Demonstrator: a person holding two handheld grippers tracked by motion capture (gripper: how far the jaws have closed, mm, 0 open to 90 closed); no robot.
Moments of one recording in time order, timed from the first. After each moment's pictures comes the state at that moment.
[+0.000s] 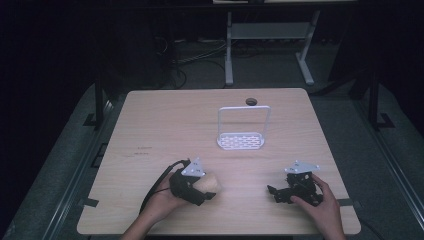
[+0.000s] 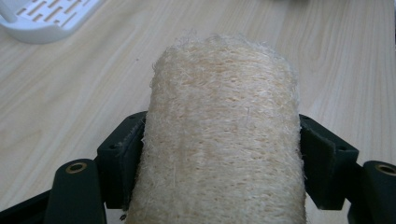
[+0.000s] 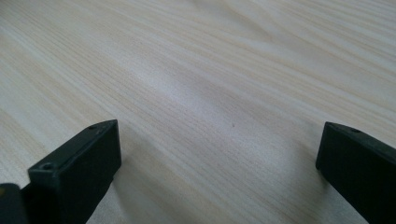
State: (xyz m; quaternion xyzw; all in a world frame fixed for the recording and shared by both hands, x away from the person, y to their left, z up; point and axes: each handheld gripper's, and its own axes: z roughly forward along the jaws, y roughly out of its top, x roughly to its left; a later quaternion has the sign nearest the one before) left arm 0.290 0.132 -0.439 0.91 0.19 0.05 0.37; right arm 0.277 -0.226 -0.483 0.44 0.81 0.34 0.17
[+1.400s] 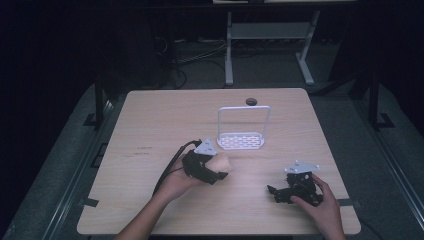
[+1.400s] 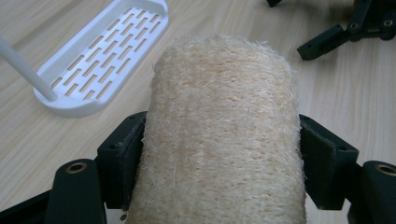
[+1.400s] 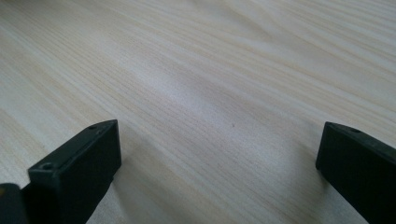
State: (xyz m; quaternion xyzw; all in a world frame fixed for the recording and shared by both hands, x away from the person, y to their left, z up) left arm 0.336 0.100 -0.421 0.90 0.19 0.05 0.40; right arm 0.277 -0.226 -0.483 0.44 0.81 0.34 0.17
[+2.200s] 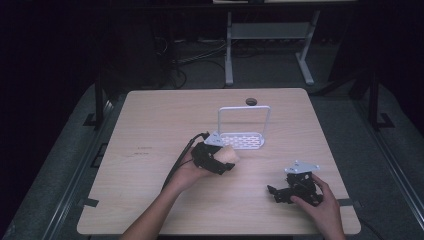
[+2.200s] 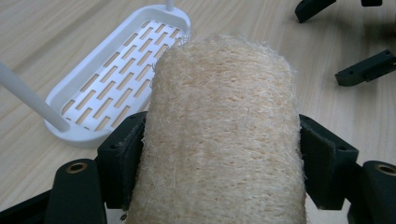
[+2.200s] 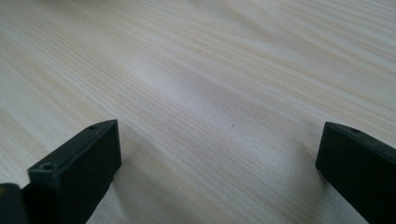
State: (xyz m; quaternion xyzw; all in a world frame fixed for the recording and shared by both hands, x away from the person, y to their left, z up) left arm 0.364 0.076 -0.429 0.89 0.21 0.06 0.40; right arm 0.277 -0.226 -0.483 0.44 0.81 0.34 0.17
